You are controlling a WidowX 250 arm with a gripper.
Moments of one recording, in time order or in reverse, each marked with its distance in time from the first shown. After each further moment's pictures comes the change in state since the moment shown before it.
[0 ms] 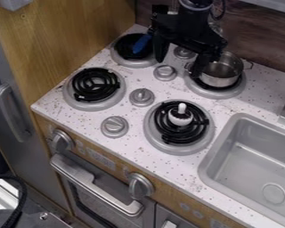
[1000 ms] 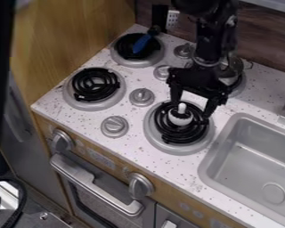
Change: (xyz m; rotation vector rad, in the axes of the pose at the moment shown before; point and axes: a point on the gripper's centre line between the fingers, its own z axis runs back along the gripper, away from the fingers) arm 0.008 -0.029 -0.110 -0.051 0.136 0.041
